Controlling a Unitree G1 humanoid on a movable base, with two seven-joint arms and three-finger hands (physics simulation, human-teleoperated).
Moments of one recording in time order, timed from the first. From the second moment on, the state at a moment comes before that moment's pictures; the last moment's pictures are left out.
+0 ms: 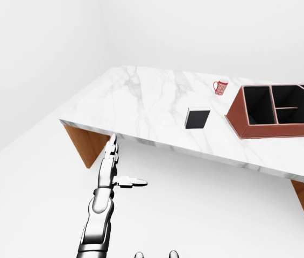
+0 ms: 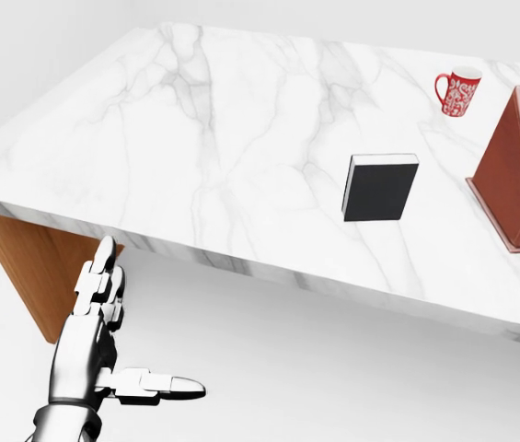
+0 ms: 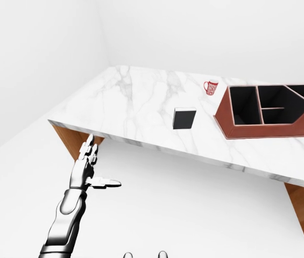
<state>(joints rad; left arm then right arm) 0.01 0.01 0.01 0.04 0.06 -0.09 -0.05 0.30 -0.27 -1.35 -0.35 1.00 0.09 0.28</state>
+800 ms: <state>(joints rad) 0.01 0.01 0.00 0.04 0.06 -0.09 -0.05 0.30 -0.28 -1.36 -0.35 1.01 0.09 0.26</state>
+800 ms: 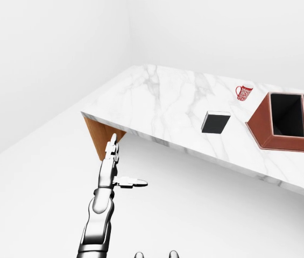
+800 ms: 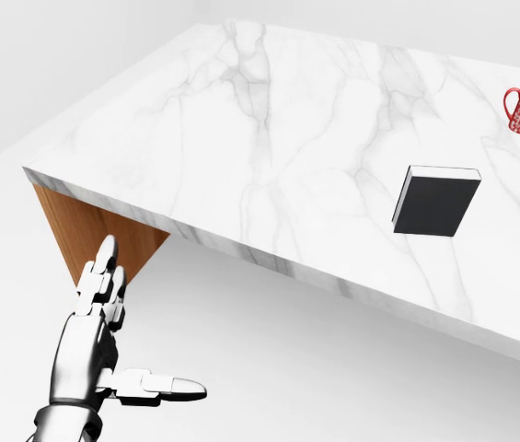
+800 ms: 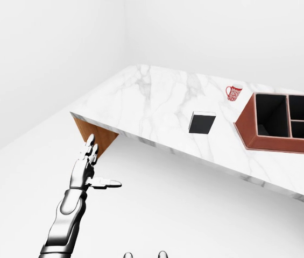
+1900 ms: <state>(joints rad) 0.01 0.01 0.00 0.03 0.06 -0.09 -0.05 0.30 -0.28 -1.36 -0.35 1.01 0.09 0.25</state>
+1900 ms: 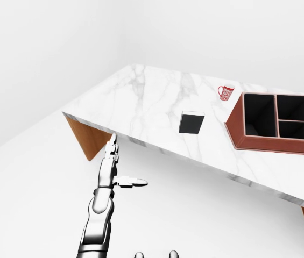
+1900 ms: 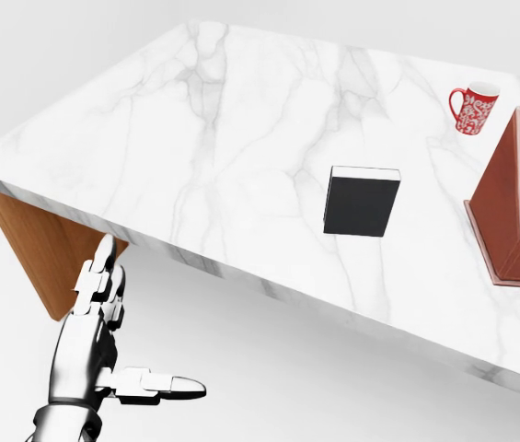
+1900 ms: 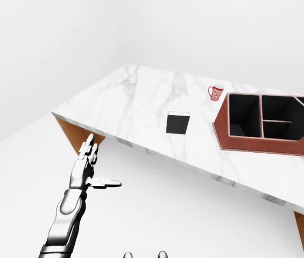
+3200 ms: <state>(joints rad) 0.02 0.01 0.00 0.03 0.07 -0.09 -0.04 0.30 -0.28 -1.37 -0.36 1.01 0.09 0.26</state>
